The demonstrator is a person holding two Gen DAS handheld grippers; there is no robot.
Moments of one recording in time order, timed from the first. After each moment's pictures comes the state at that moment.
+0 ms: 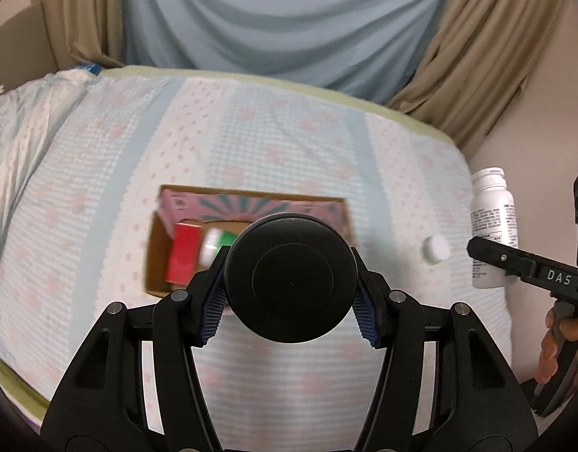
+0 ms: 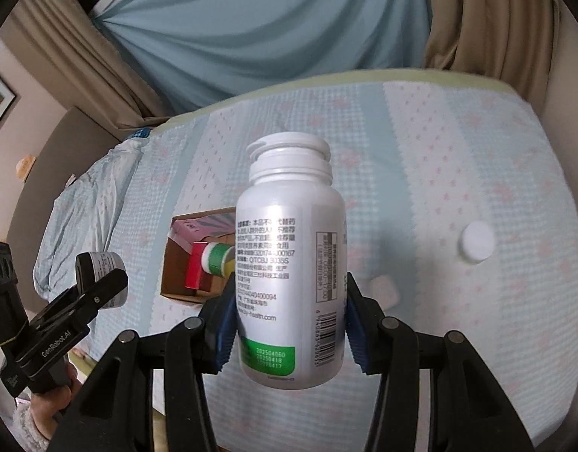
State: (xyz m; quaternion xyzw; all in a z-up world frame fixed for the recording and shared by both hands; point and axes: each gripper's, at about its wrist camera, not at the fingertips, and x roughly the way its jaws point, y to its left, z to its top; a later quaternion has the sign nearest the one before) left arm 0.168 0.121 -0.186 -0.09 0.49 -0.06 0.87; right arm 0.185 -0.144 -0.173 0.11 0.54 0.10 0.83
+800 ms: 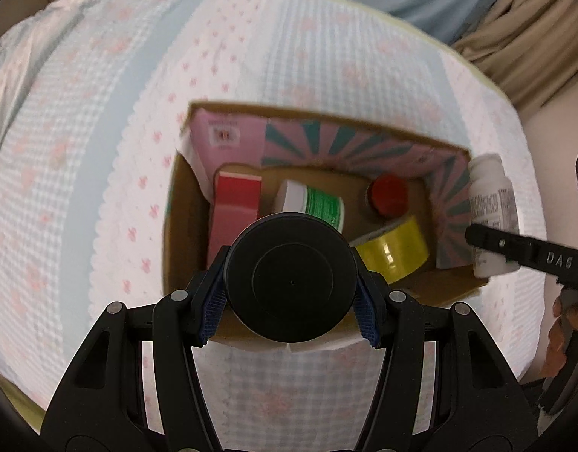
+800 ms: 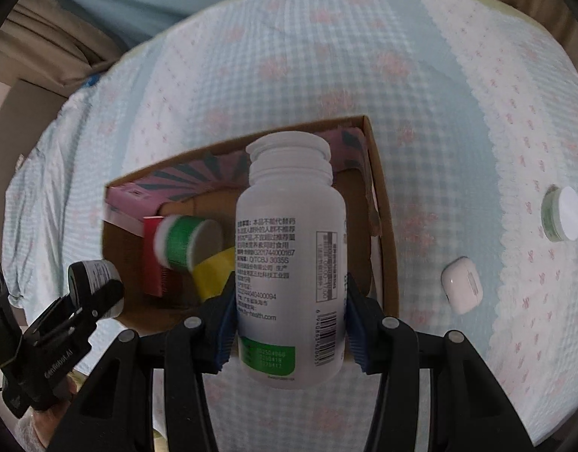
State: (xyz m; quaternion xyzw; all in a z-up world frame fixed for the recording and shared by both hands) left arm 0.246 0.189 -0.355 -0.09 0.60 -0.04 0.79; right arm 0.277 -0.066 -0.339 0.10 0.66 0.07 0.74
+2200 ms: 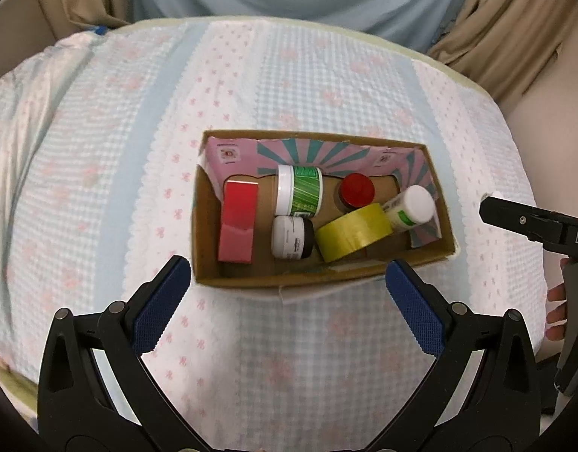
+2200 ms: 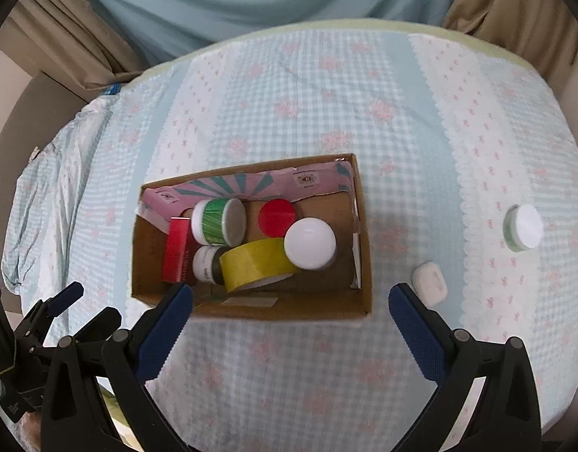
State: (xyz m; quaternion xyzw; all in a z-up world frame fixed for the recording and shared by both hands) left arm 0.187 0.180 -0.265 -0.06 0.56 -0.04 0.83; right arm 0.230 -0.066 -0.256 0.07 0.60 0.07 0.79
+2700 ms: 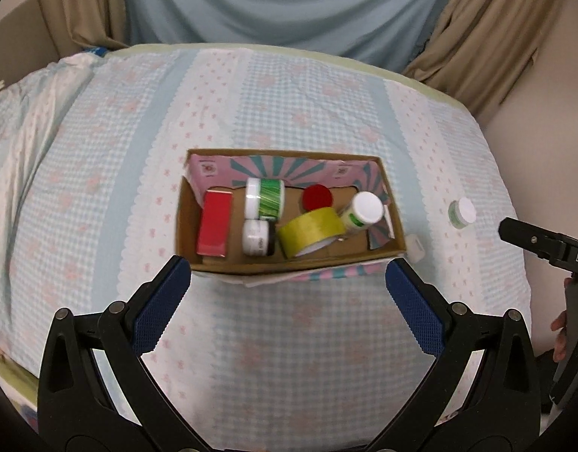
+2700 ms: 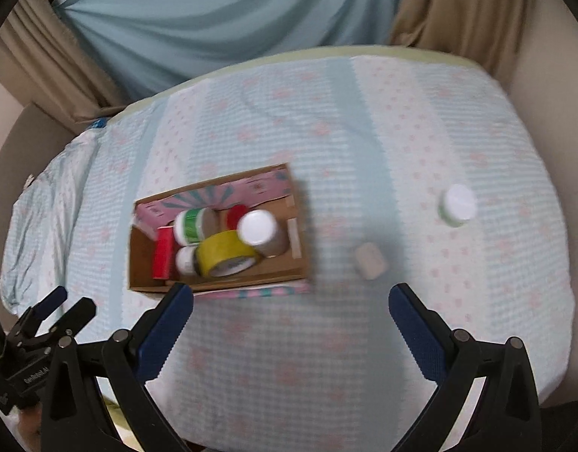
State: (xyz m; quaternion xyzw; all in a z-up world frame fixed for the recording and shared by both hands) left arm 0.148 0.141 -0.216 -0.07 0.53 -0.06 0.85; right arm 0.166 -0.129 -0.197 0.08 0.56 0.01 0.82
